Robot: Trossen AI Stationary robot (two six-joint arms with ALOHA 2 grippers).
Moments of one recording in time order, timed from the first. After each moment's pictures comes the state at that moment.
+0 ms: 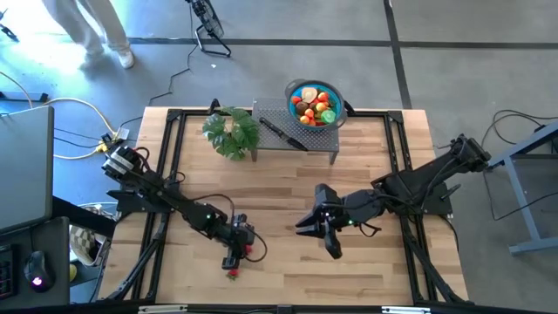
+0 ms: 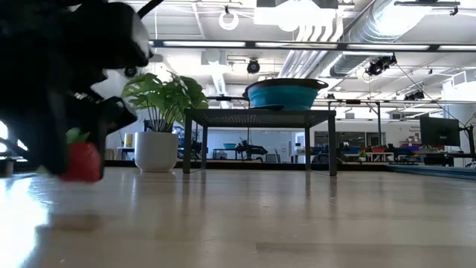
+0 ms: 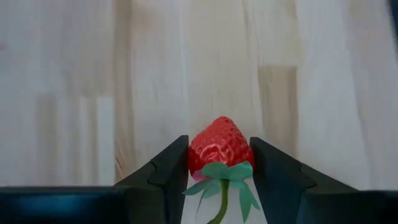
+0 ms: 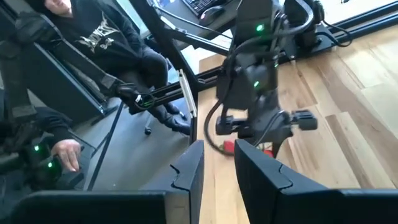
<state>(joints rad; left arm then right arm) -0.51 1.65 0.84 -0.11 -0.03 -0.48 0.47 1.44 1.40 -0.35 0.18 0.61</state>
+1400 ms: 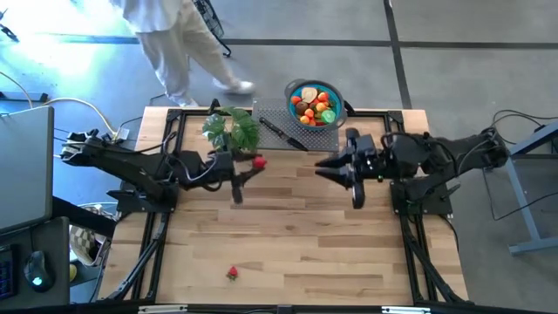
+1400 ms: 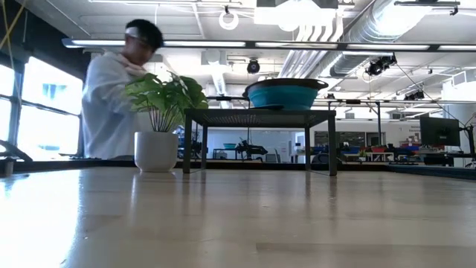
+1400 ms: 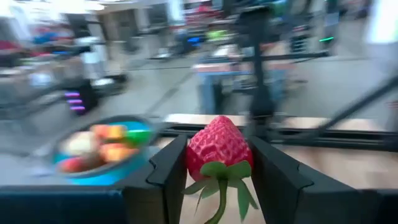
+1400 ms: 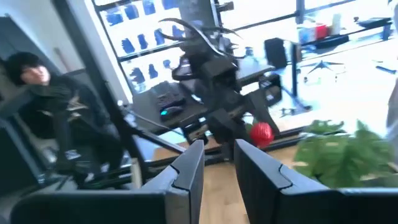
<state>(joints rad) -0.22 1.08 0.94 0.15 -0.52 0.08 0.30 1.18 1.40 -0.30 0.29 0.30</state>
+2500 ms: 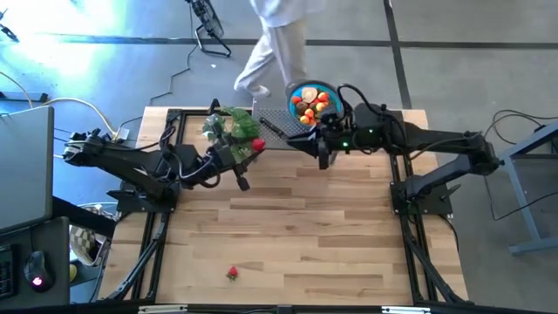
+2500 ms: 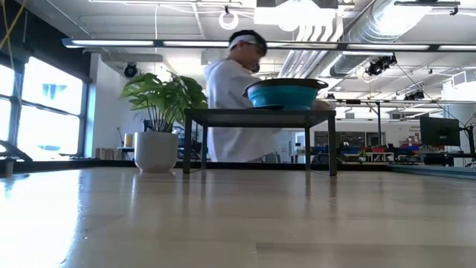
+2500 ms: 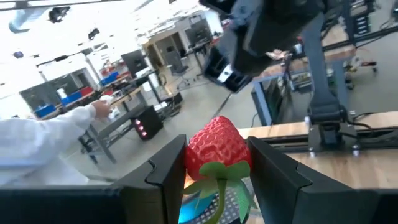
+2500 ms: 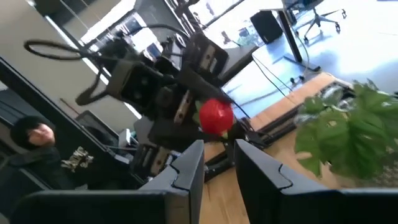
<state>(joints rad) -0.22 1.13 1.05 0.19 -0.72 0.42 -0.06 1.33 1.40 -0.17 -0.03 0.60</state>
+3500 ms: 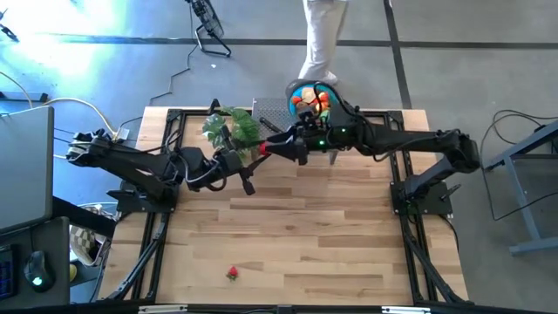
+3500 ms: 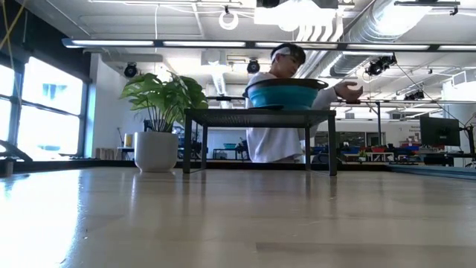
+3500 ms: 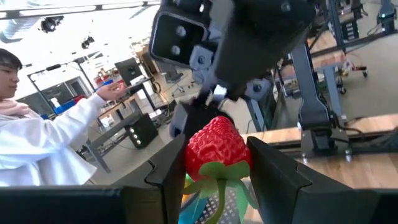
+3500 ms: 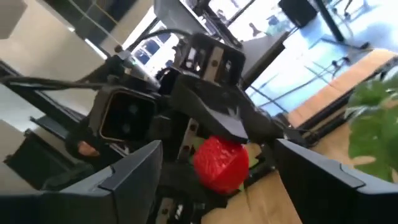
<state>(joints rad) -0.22 1.19 1.05 0.27 -0.68 0.44 -0.11 1.50 1.40 0.08 -0.19 0.76</state>
